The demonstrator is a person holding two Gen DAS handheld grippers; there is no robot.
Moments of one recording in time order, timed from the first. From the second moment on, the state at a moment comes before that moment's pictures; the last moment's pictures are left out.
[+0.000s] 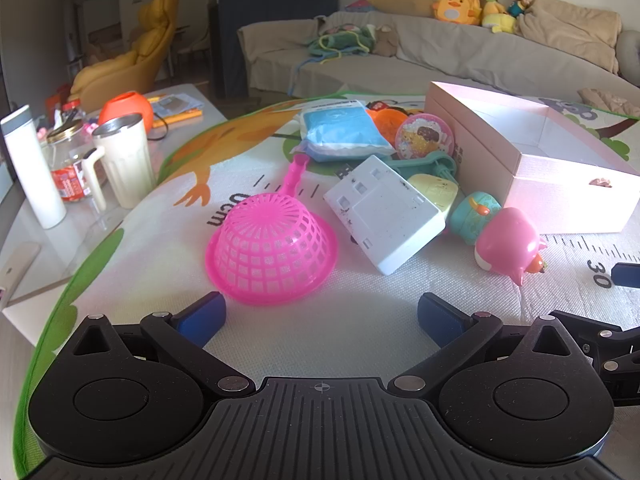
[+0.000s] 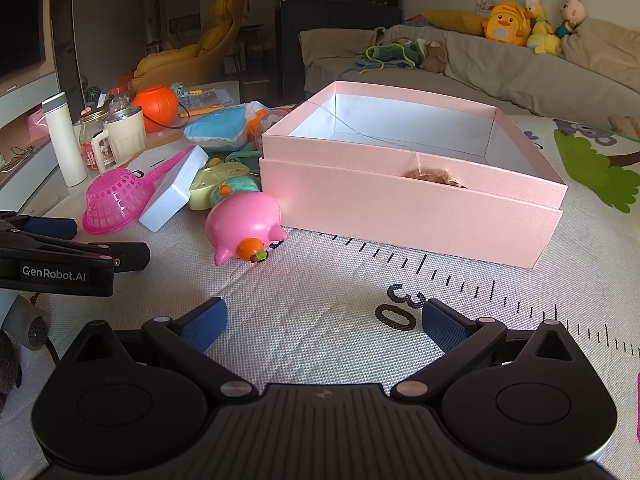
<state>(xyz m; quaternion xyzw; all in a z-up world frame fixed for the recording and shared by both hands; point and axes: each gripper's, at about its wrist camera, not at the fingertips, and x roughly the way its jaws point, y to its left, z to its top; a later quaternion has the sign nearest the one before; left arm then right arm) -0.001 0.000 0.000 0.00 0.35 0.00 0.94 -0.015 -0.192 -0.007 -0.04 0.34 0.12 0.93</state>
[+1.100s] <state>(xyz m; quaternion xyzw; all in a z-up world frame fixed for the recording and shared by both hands) 0.003 0.047 0.046 0.00 0.31 -0.03 0.95 -0.036 -0.127 0.052 -0.20 0.33 0.16 0.91</state>
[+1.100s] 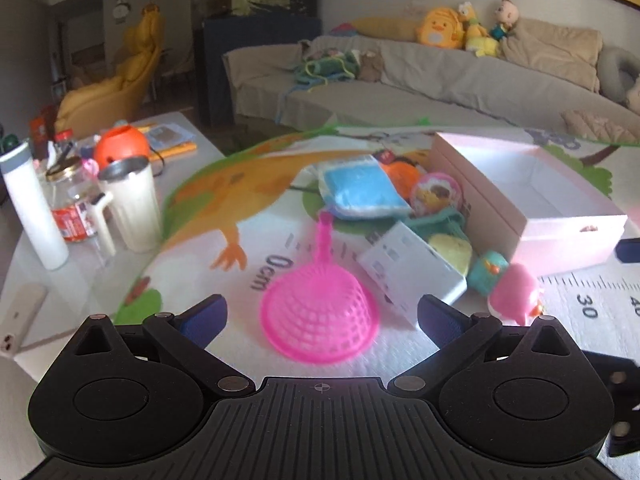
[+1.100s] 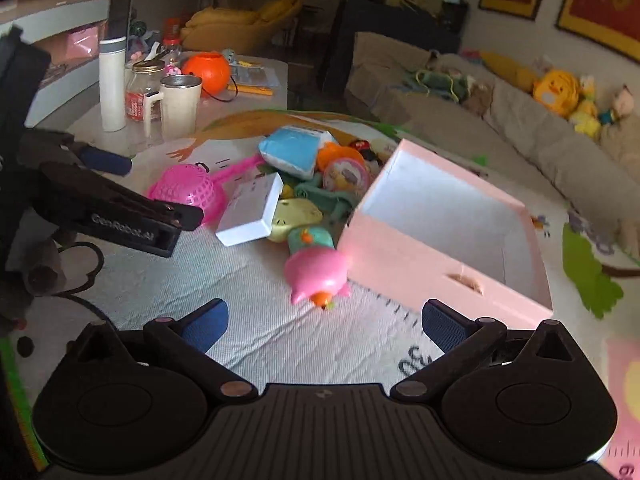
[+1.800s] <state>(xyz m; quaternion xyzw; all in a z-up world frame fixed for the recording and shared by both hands) 0.004 0.049 0.033 0.01 0.32 -0.08 0.95 0.014 -0.247 0.078 -0.02 0.23 0.00 0.97</state>
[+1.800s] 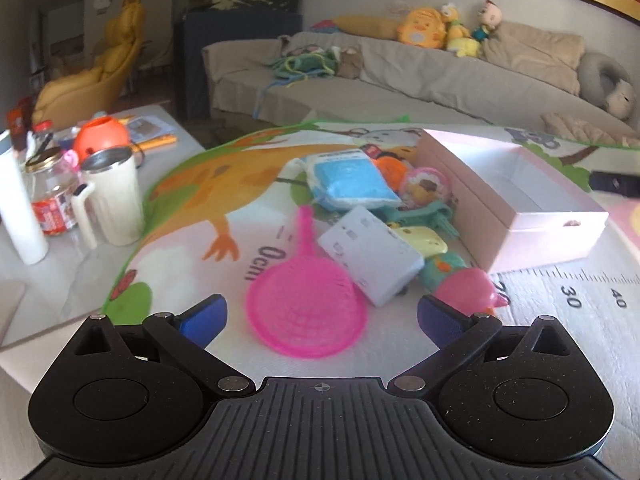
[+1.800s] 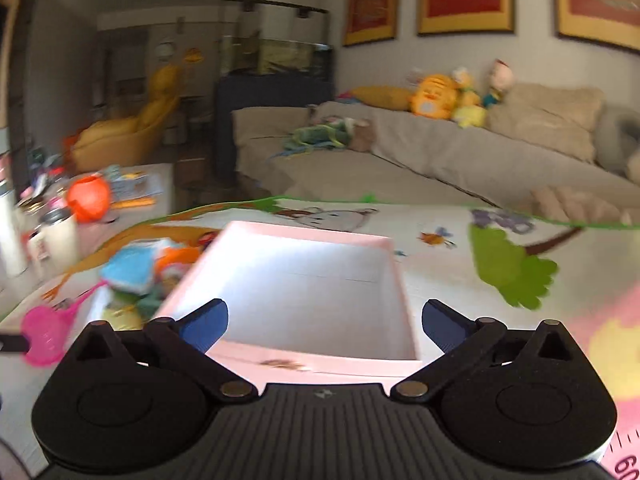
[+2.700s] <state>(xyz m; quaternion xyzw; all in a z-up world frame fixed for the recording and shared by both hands) 0.023 0.060 0.017 0.06 0.34 -0.04 0.94 0.038 -0.110 0.036 -0.08 0.34 0.24 0.90</state>
